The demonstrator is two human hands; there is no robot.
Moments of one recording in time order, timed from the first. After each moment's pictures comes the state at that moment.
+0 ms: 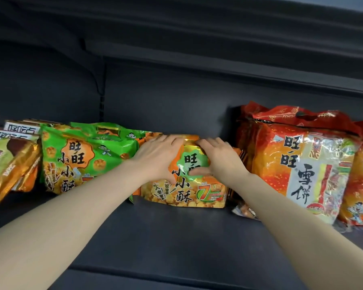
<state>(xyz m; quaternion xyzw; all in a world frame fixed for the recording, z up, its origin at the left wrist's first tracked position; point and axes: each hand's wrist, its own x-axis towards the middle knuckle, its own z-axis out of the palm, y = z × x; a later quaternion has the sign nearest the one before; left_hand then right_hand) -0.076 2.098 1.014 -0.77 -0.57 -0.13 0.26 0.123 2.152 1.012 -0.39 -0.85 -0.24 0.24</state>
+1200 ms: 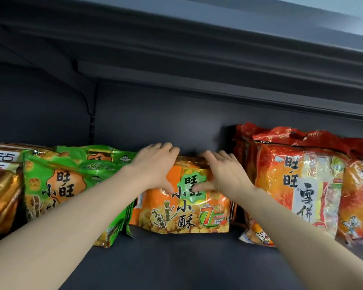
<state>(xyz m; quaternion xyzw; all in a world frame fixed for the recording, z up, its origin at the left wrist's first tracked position) -0.093 2.119 1.052 -0.77 -0.58 -0.09 0.26 0.124 2.164 1.030 -0.43 -0.81 -0.31 0.25</state>
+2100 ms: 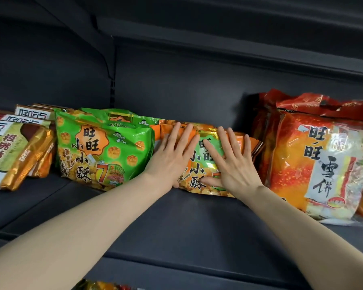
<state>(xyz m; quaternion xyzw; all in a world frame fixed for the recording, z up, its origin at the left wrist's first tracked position) -0.081 2.095 0.964 -0.73 -0.60 -0.08 0.33 0.130 2.169 0.952 -0.39 -0.78 -0.44 0.21</state>
